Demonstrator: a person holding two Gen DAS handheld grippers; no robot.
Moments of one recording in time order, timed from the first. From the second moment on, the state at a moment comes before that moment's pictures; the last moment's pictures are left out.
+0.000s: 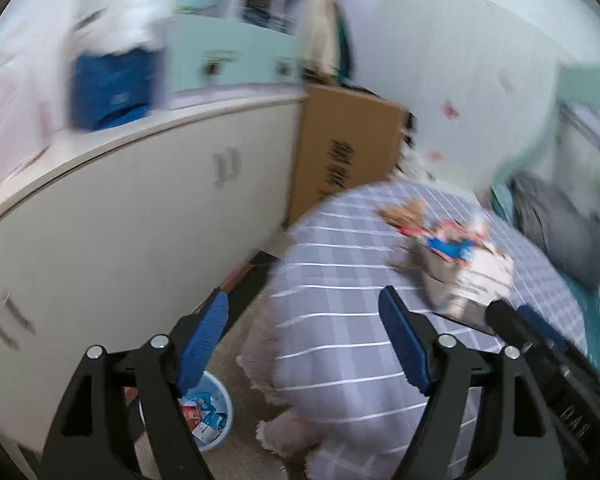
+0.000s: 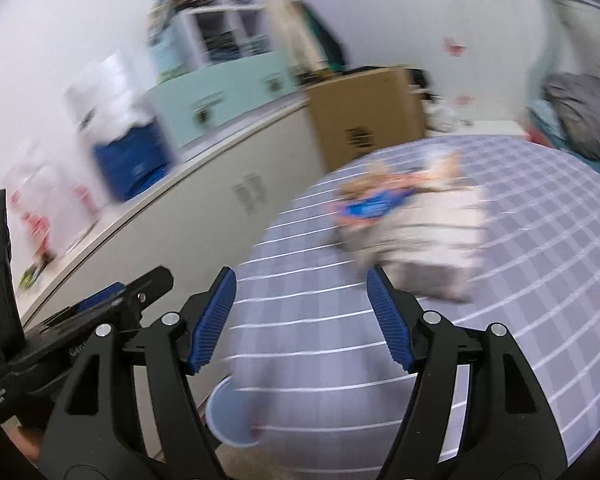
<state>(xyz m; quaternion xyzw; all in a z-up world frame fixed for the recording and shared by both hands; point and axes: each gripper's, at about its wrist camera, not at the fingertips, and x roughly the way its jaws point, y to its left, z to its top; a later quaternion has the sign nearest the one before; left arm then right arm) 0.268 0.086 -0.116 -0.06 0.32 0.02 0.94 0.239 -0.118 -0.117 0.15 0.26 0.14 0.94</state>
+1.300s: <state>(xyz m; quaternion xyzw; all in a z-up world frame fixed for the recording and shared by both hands) 0.338 -0.009 -0.118 0.01 0.30 -0.07 0.95 0.357 -0.214 -0.175 0.21 0.38 0.13 0.89</state>
